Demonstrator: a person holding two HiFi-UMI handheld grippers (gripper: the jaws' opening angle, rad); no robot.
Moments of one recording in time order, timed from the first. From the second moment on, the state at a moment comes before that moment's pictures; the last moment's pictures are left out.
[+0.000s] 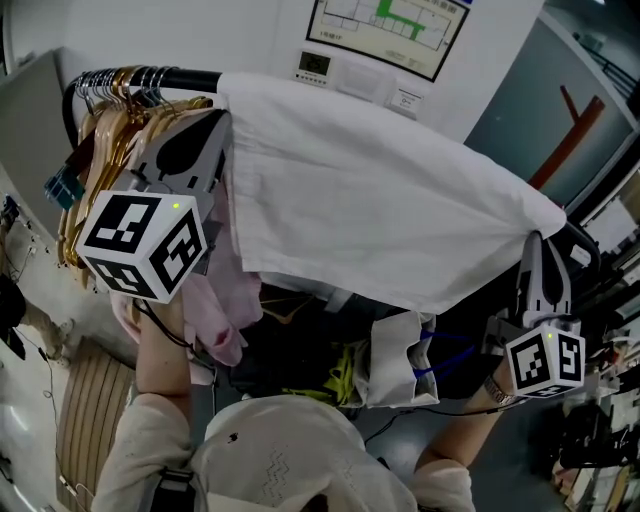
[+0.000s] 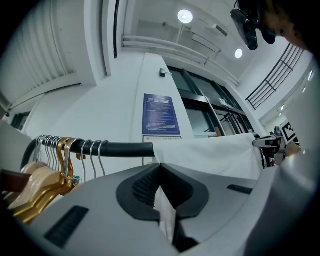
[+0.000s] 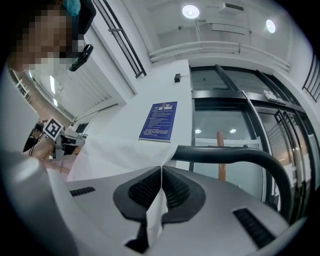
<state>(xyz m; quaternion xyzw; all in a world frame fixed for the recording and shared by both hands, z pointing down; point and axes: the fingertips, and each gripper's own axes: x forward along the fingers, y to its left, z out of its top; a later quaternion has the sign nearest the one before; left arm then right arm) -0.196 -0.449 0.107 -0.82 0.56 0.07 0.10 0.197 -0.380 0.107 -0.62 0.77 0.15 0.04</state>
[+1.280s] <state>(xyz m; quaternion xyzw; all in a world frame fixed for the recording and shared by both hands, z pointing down) -0.215 -0.391 0.126 -0.72 0.63 0.15 0.26 0.184 -0.343 0.169 -0.66 0.72 0.21 0.08</state>
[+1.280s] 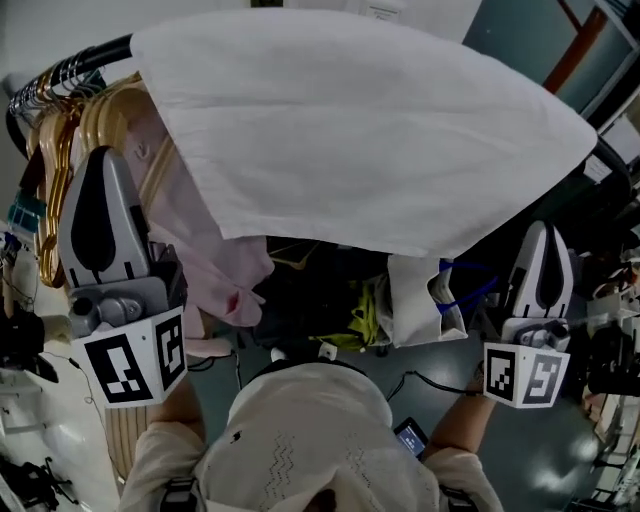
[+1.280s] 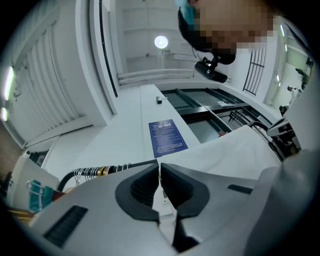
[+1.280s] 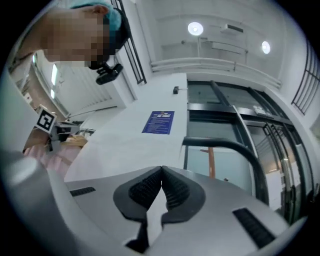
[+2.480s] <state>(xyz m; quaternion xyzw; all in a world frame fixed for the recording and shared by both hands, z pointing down) -0.053 -0.272 0.445 -0.88 0.48 0.02 -0.03 0.018 -0.257 0.448 -0.49 0.87 -0.01 0.00</state>
